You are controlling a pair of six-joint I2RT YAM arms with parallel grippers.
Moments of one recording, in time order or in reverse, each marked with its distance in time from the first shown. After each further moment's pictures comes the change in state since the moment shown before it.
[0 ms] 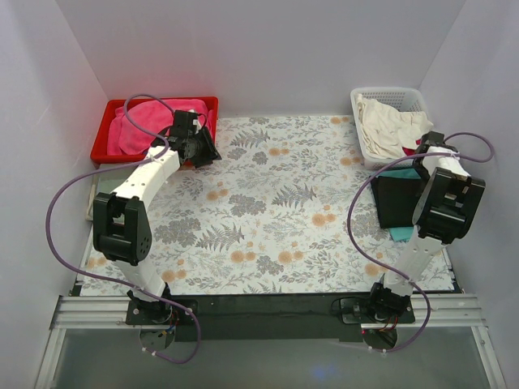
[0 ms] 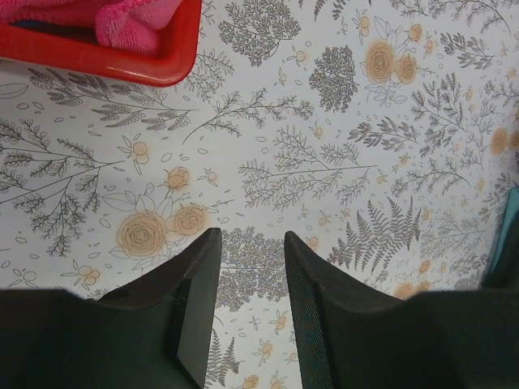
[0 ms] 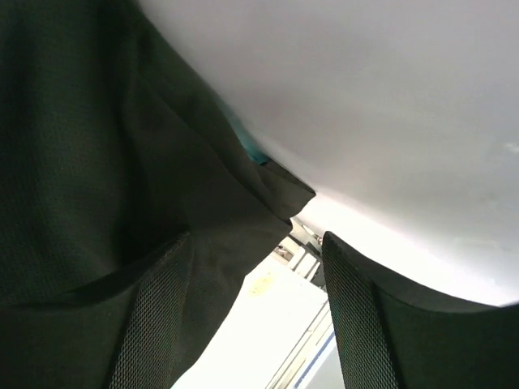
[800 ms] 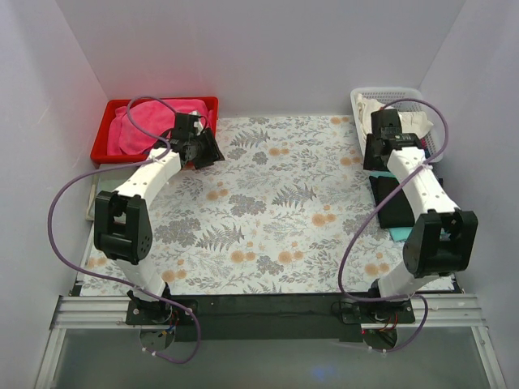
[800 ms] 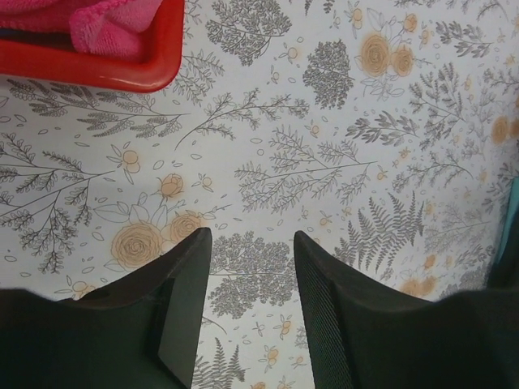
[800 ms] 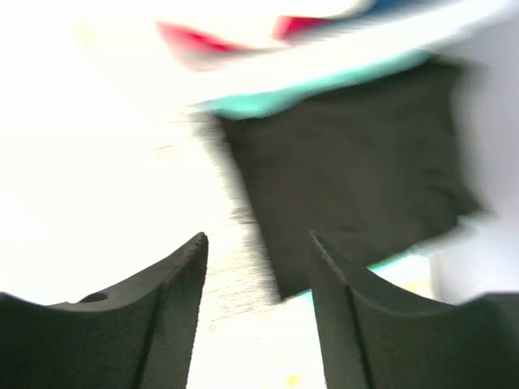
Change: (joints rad) left arm 0.000 0.012 -0.018 0.049 0.038 0.018; right arm 0.407 -0.338 -0.003 -0.002 -0.299 0.042
